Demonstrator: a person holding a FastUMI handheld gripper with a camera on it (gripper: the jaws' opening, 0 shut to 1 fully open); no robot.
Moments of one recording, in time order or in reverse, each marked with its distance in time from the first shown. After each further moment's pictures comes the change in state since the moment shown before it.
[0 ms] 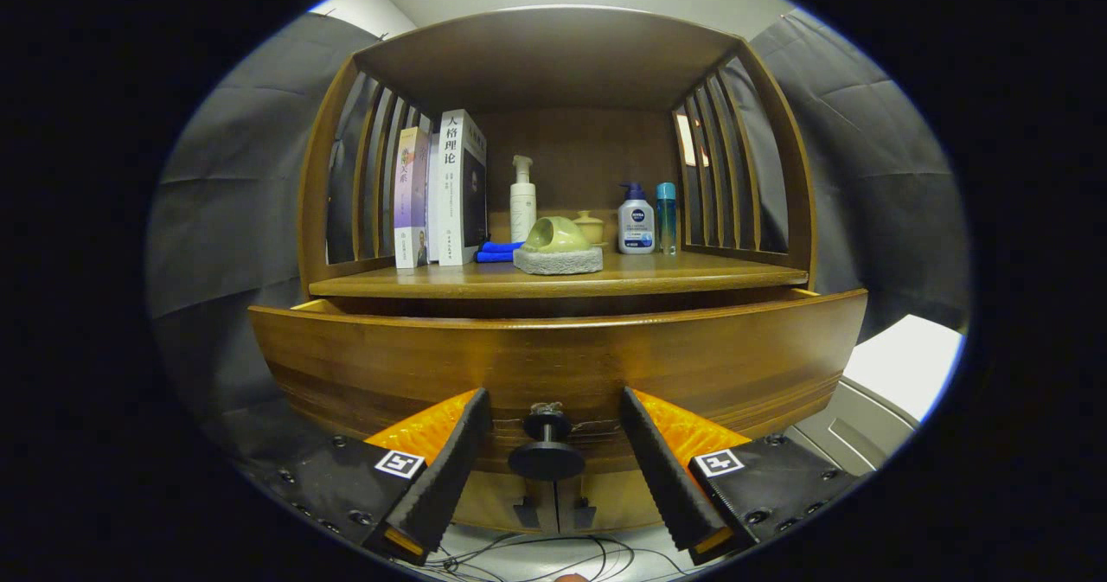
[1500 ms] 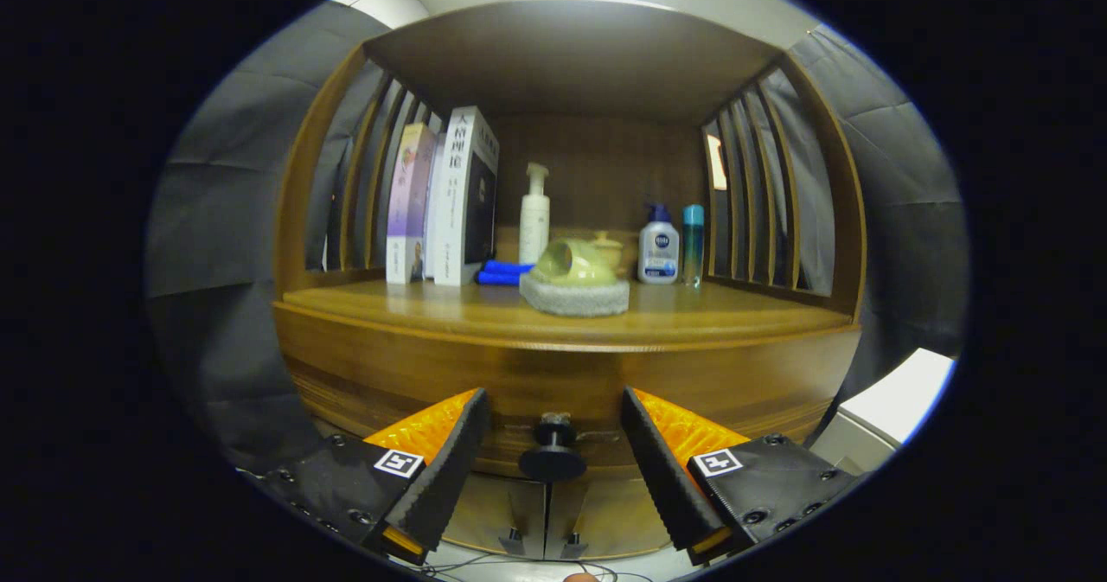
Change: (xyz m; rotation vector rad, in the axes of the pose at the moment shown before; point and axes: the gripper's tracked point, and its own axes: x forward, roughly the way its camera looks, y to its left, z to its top) arm 0.039 0.009 0.045 -0.067 -0.086 0.033
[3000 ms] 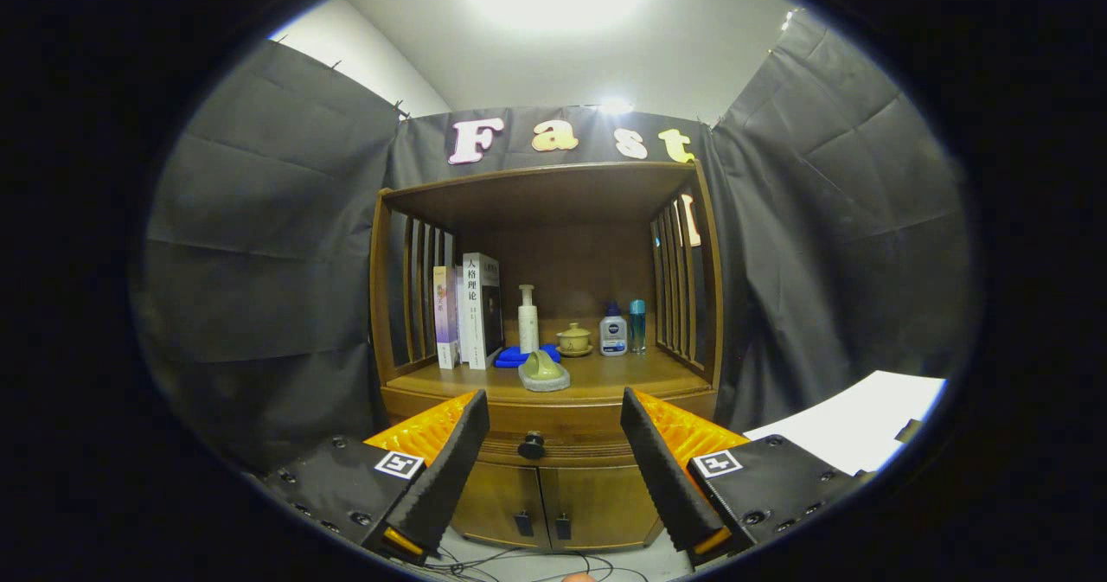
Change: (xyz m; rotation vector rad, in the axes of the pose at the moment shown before) arm -0.210 -0.061 0.105 0.082 -0.131 0.036
